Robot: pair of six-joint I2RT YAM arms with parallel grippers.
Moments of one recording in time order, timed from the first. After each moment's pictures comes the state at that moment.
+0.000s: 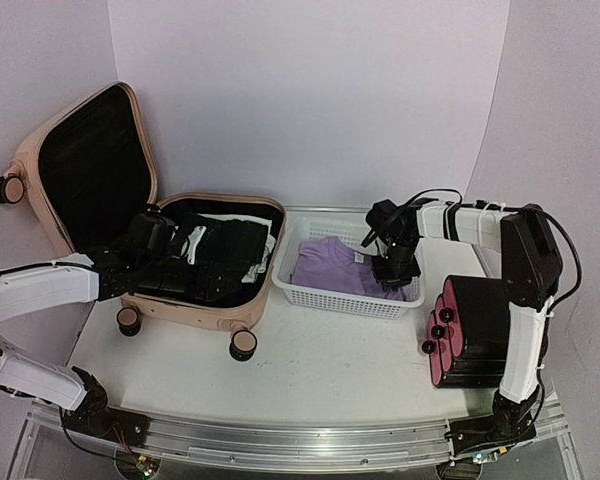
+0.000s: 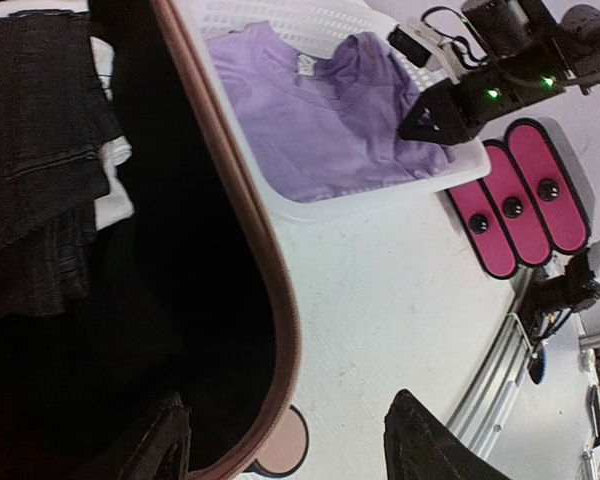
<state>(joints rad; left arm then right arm) -0.63 1.23 0.77 -0.14 0.40 -0.36 0.53 1.98 1.49 -0.88 0.12 0.38</state>
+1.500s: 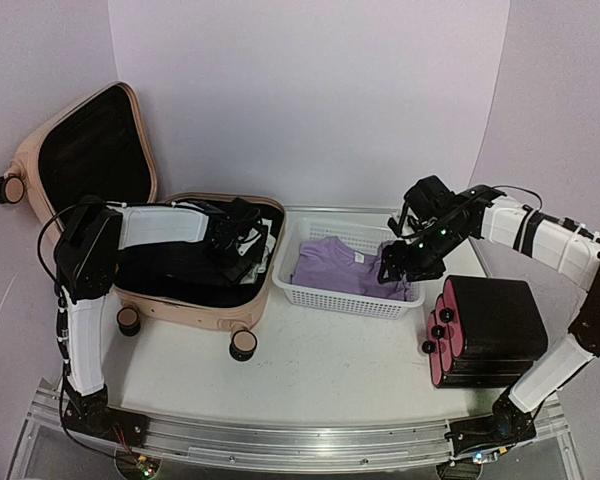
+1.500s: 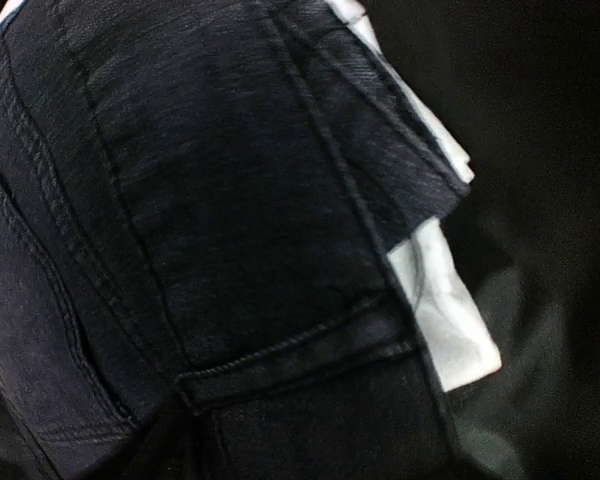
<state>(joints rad) -0.65 2.05 1.56 -0.69 -0.30 0.11 0.58 1.53 1.30 -0.92 -0.12 0.35</state>
